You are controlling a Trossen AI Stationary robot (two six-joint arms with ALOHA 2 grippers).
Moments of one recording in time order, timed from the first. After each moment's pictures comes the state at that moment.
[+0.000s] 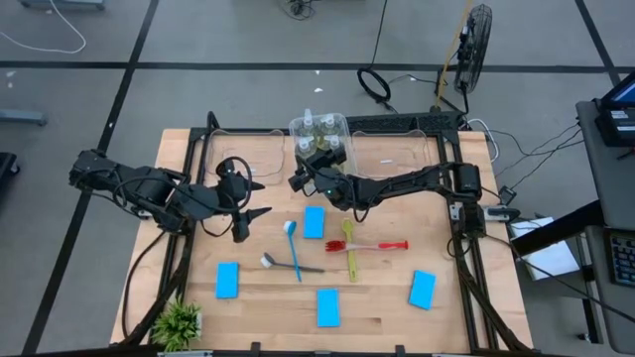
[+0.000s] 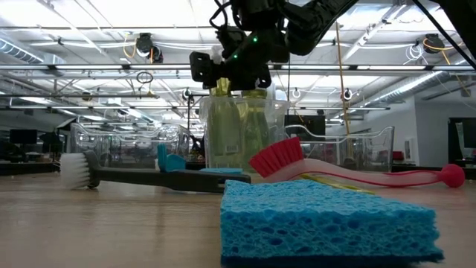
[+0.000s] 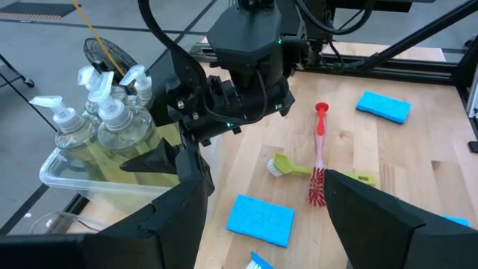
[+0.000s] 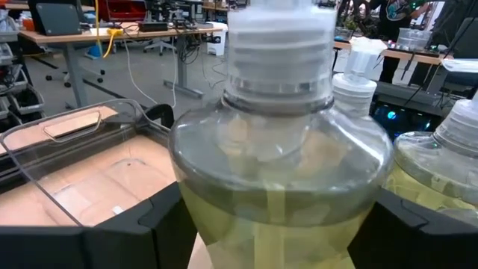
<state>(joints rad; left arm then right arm) -0.35 1.09 1.24 -0.73 -0.58 -0.29 -0.08 1.98 1.31 0.48 0.89 0.12</state>
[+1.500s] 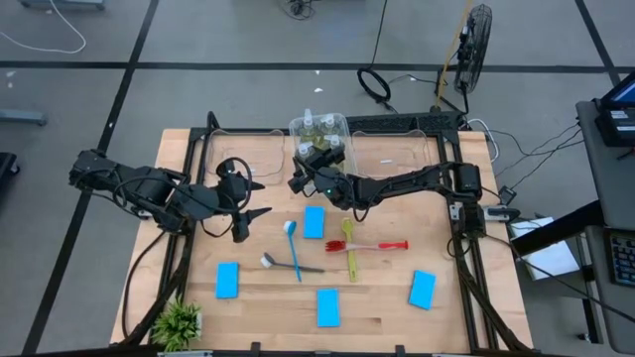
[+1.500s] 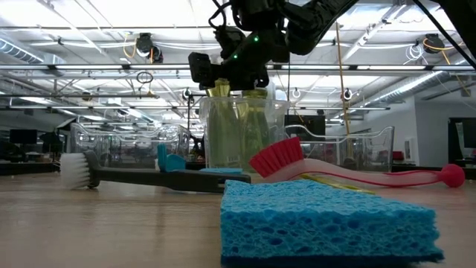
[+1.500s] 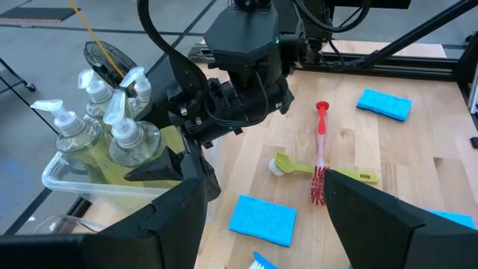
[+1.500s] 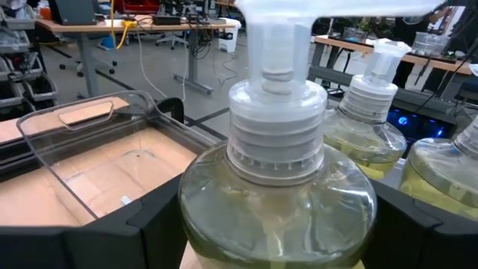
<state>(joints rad) -0.35 1.09 1.24 -0.73 -0.58 -0.27 -0.08 1.98 1.31 0.47 0.84 0.09</state>
